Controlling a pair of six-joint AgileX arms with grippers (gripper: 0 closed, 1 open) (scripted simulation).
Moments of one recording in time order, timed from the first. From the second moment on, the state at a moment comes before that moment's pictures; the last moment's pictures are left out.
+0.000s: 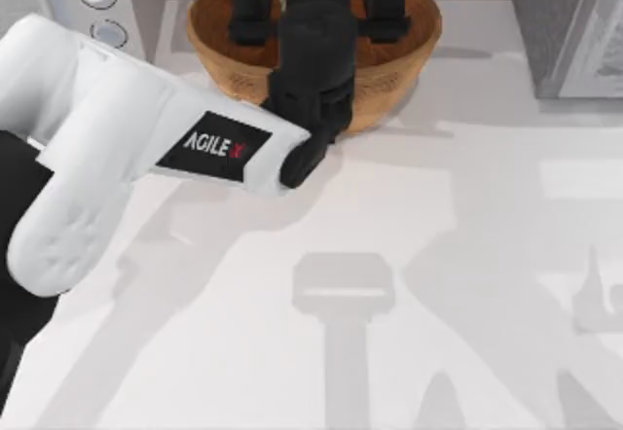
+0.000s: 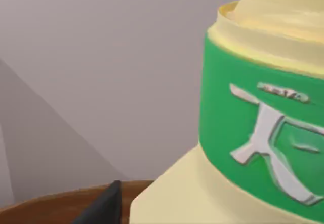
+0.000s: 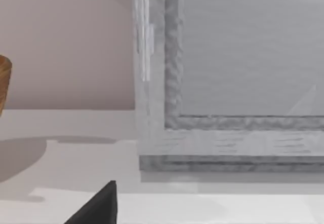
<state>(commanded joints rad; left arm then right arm) -0.62 2.36 1.45 0.91 -0.58 0.00 0.00 0.00 0.00 0.00 0.00 0.00</state>
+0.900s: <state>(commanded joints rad) -0.62 2.36 1.45 0.91 -0.58 0.00 0.00 0.00 0.00 0.00 0.00 0.00</state>
